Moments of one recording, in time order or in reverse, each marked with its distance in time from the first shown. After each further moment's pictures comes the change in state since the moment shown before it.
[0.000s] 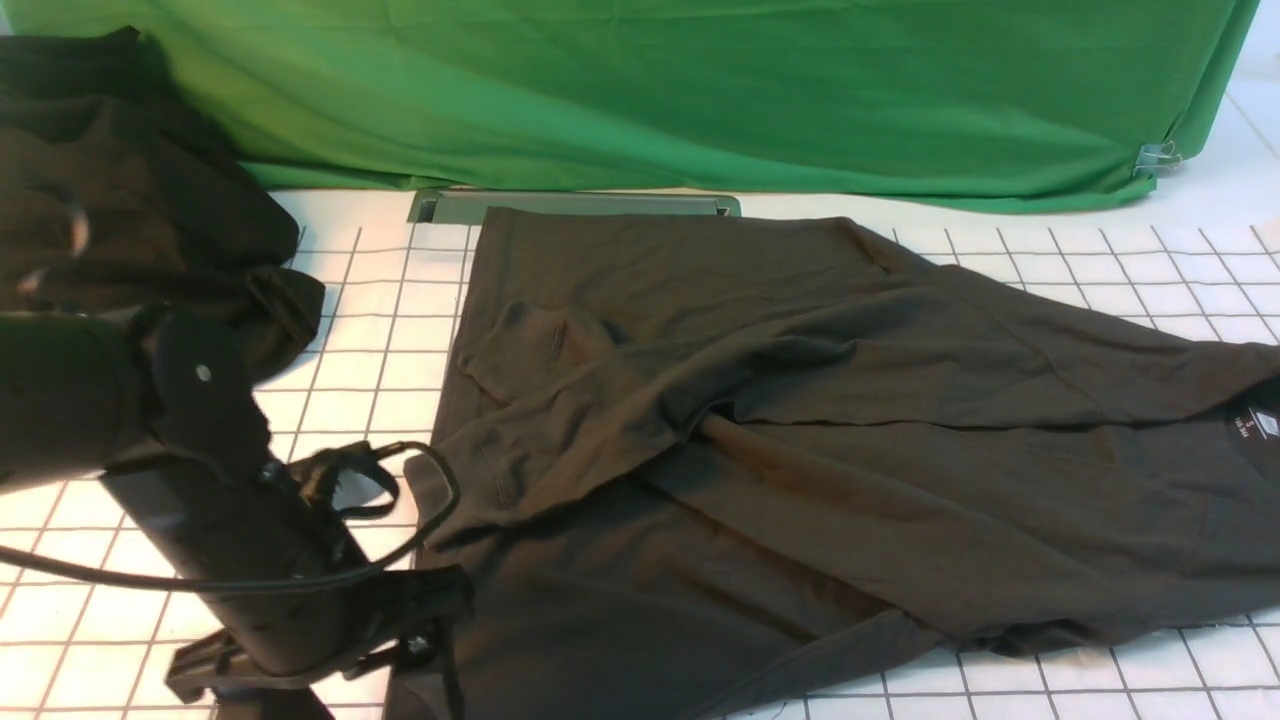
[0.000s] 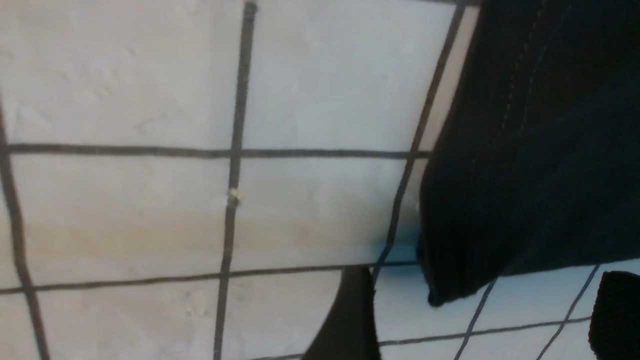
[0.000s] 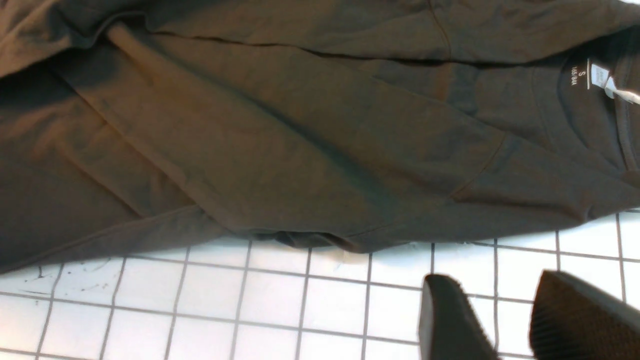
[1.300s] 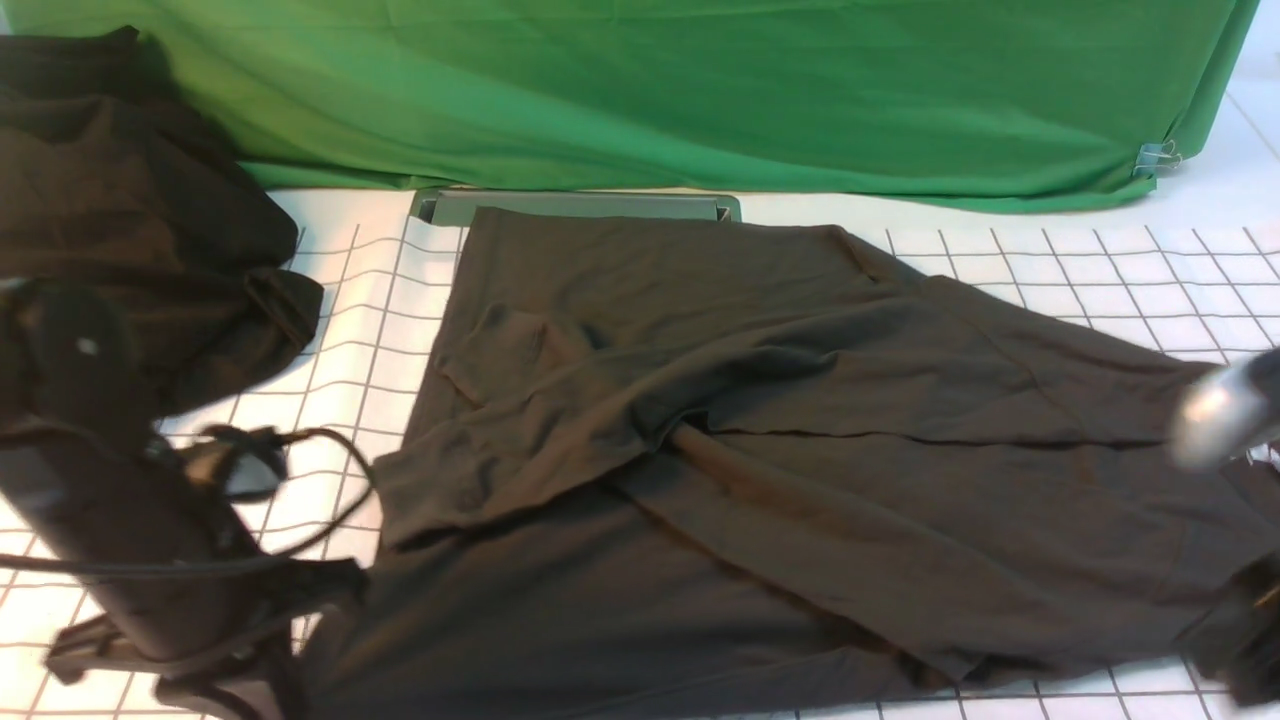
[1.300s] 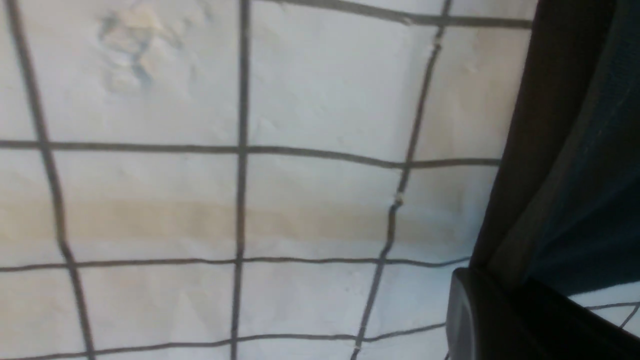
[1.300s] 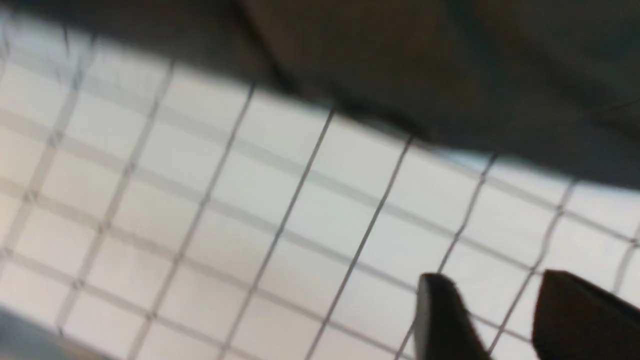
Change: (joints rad) right arm 0.343 0.308 0.048 -0.068 0.074 -0.014; left arm 0.214 -0.078 0.007 0.102 0.106 0.148
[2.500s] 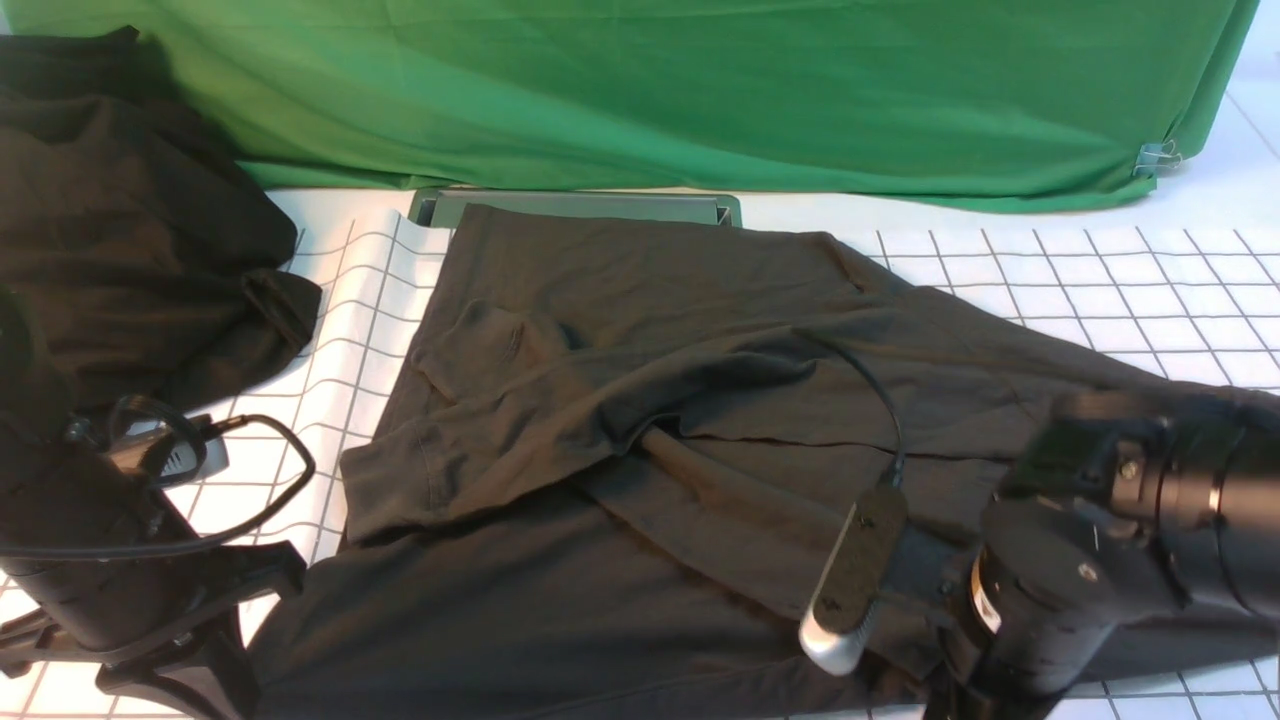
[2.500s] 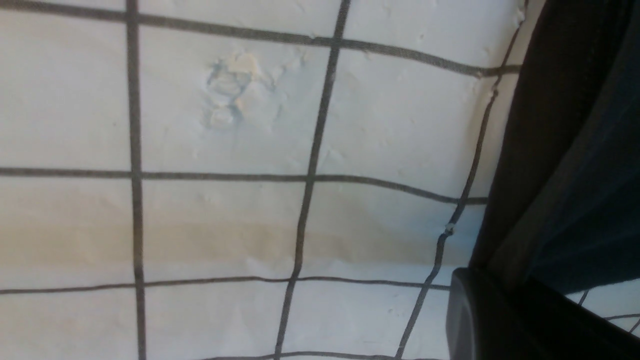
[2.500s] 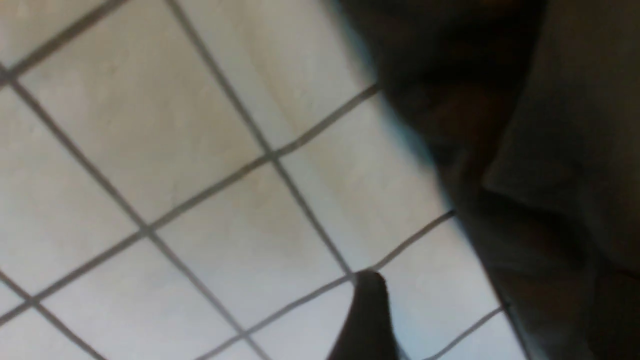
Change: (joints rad) right arm 0.334 0.540 -0.070 -0.284 -0.217 -0.080; left arm 0.103 0.000 0.000 -0.016 0.012 0.099
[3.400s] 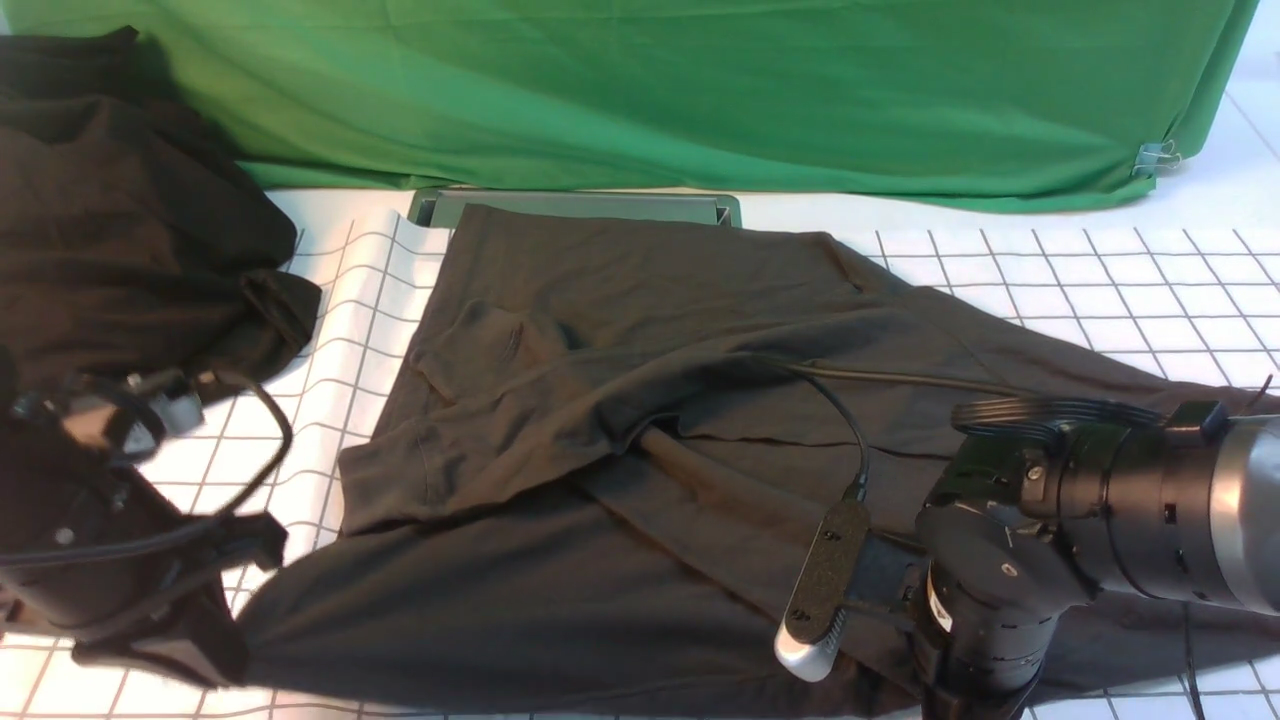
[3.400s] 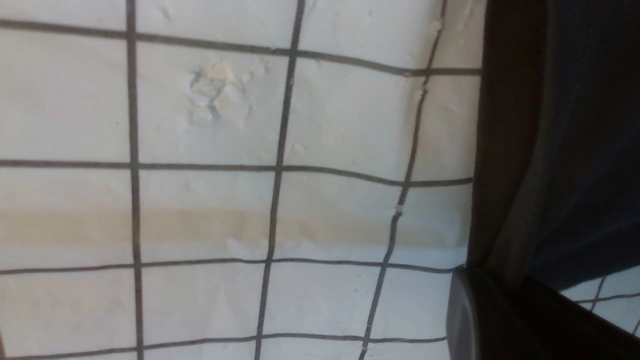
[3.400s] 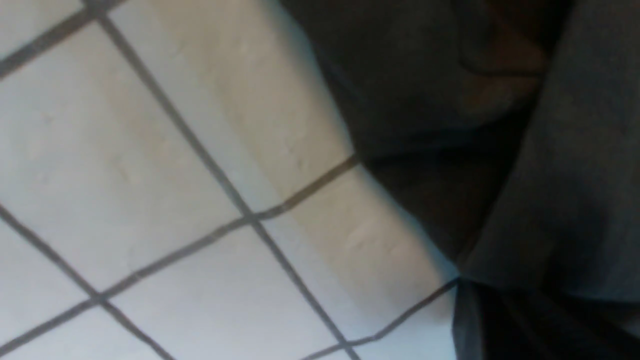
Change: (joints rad) right arm 0.001 0.120 -0.022 -0.027 -0.030 -0.009; left arm 0.000 -0.147 -0.015 -0.002 0.019 0.000
